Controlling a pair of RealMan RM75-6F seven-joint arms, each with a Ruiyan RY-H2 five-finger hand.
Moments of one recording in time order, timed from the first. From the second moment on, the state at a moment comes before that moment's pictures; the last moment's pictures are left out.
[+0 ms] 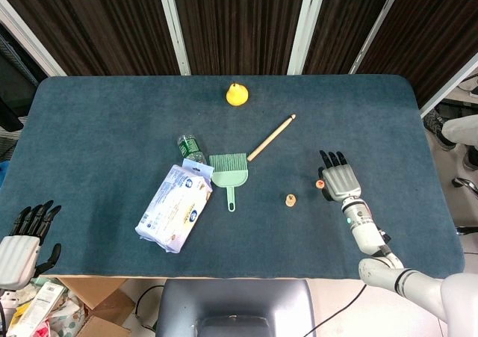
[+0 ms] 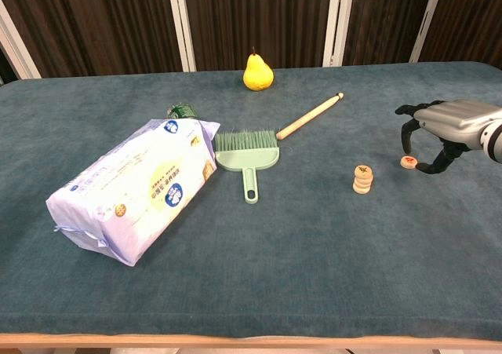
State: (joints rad) left arm -0.10 -1.12 0.00 -1.55 1.57 1.48 -0.01; right arm 0.68 -1.62 0.16 -1.01 -1.07 0.84 -0.40
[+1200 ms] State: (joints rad) left arm -0.11 -1.11 0.00 -1.55 1.57 1.47 -0.02; right arm 0.71 -1.65 0.17 -0.98 -1.02 0.79 -0.41
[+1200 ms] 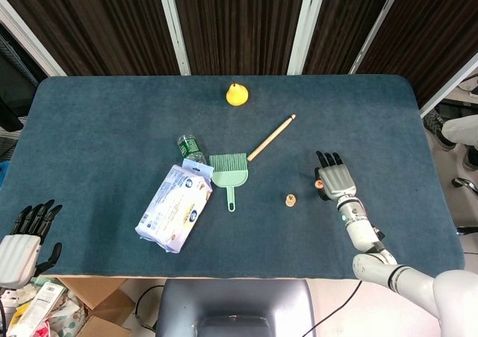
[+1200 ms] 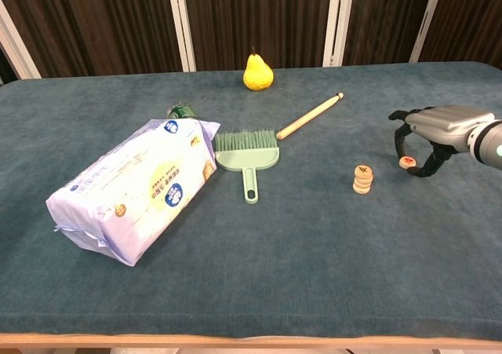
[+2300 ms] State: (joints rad) left arm -0.10 -1.10 0.00 -1.55 1.56 1.49 -0.04; right arm 0.66 -1.53 0.12 -1.40 -1.21 1.01 -0.51
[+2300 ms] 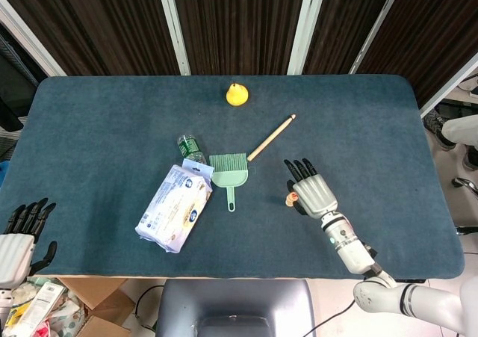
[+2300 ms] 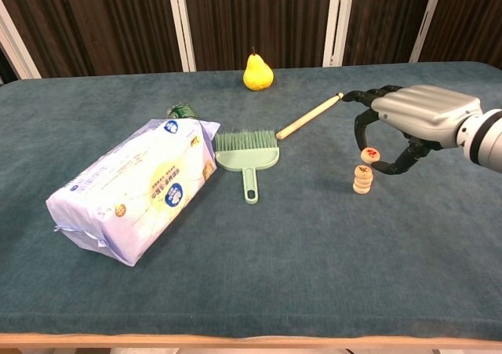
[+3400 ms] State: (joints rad) left arm -0.09 -1.10 0.00 -1.54 1.57 1.50 -0.05; right arm 0.67 -1.55 0.11 -1.37 -1.18 0.99 -0.52
